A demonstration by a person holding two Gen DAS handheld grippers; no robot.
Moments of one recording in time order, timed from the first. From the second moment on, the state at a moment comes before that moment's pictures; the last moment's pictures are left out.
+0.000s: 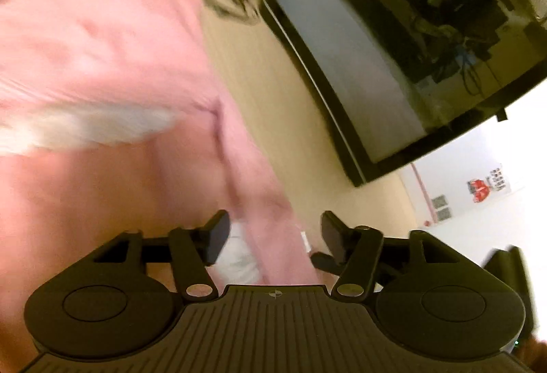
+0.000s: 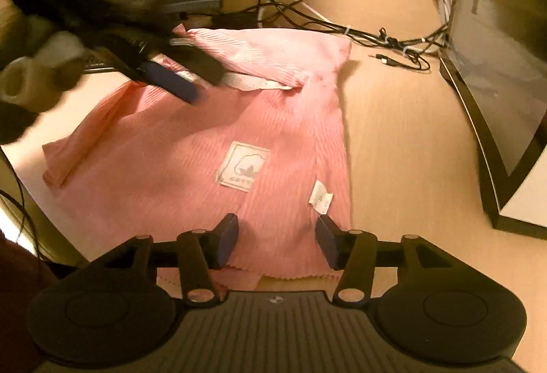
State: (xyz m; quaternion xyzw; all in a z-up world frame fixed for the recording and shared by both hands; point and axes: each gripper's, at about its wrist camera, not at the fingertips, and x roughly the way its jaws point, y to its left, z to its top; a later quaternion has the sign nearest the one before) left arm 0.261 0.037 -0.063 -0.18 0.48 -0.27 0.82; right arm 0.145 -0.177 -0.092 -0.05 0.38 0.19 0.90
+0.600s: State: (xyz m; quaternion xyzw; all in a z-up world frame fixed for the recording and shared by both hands) left arm 0.153 0.127 -0.074 -0.12 0.49 -0.15 0.85; right arm 0.193 -0.180 -0.102 0.14 0.39 0.17 0.89
